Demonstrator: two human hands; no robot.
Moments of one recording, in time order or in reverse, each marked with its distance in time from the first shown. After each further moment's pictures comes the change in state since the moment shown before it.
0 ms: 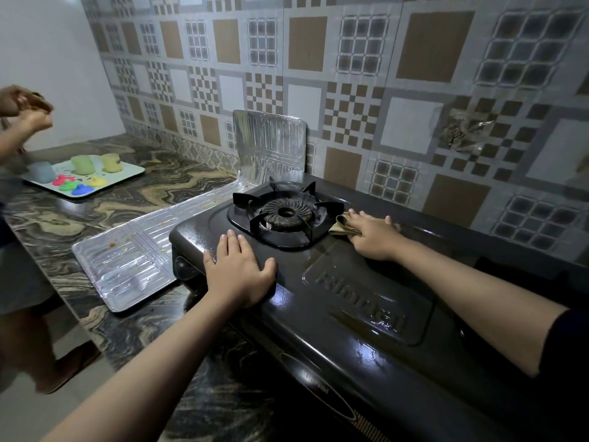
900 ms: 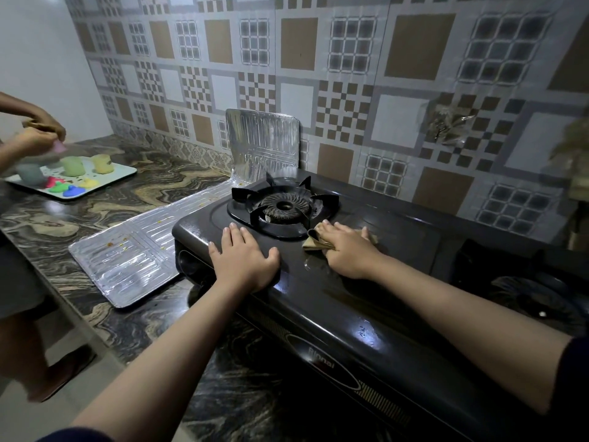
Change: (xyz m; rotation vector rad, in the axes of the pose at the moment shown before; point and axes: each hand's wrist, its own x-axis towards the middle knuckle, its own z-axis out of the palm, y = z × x) left_hand -0.001 -0.002 0.000 -0.025 -0.016 0.023; right_hand -0.053 -0.061 0.027 0.065 -0.002 -0.047
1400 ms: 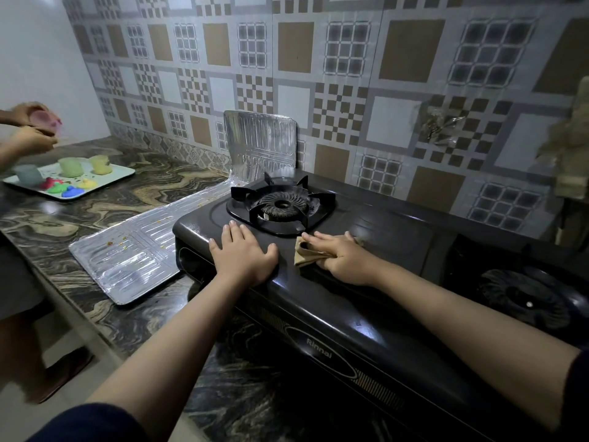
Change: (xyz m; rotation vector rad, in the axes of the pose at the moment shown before) left_hand 0.000 0.000 -0.001 0.004 -0.003 0.011; right_hand -0.039 -0.016 -0.005 0.221 -0.037 -0.153
